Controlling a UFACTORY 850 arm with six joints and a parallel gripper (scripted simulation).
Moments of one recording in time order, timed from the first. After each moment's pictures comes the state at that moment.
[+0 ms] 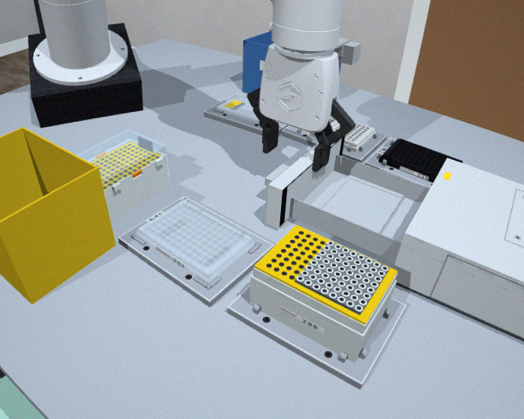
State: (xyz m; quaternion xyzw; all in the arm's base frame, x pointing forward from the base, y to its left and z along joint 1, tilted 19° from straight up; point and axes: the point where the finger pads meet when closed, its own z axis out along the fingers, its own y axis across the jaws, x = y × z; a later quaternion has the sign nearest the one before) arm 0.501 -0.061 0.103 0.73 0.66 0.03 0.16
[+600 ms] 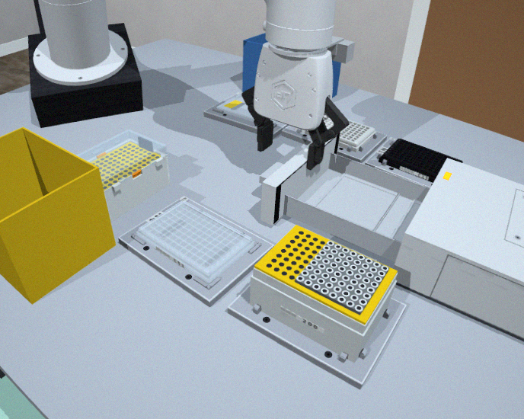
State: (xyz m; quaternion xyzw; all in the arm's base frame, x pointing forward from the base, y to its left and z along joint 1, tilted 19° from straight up) arm 0.492 -0.061 0.100 0.73 0.66 0.03 0.16
